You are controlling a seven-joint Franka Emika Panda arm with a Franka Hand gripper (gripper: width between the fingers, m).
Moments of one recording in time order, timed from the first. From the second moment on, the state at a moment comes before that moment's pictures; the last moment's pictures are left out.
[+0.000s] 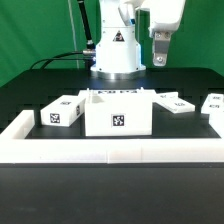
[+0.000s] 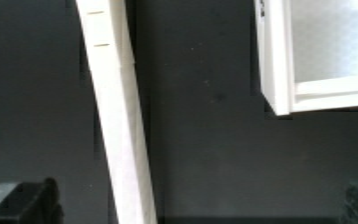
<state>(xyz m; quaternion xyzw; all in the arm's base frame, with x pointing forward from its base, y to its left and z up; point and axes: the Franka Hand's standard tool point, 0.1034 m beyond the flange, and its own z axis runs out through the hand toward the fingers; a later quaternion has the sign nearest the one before) 0.588 0.028 0.132 0.75 0.66 0.03 0.09</state>
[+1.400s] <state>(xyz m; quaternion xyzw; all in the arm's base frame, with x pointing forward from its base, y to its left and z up) 0.428 -0.008 0.077 0.72 0.70 0.00 0.04</state>
